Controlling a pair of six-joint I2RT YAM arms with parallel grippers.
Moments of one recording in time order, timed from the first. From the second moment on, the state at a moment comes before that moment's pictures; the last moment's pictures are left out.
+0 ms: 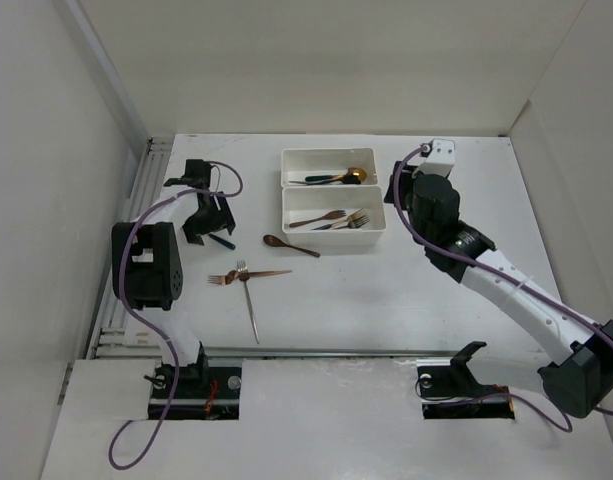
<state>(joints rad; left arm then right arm) -0.02 1.81 1.29 -0.71 -0.06 -0.39 0.61 1.17 1.03 -0.05 0.63 0.22</state>
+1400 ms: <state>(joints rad) -0.32 1.94 1.76 -0.23 -0.04 0.58 0.42 1.33 1.03 0.12 0.46 0.13</state>
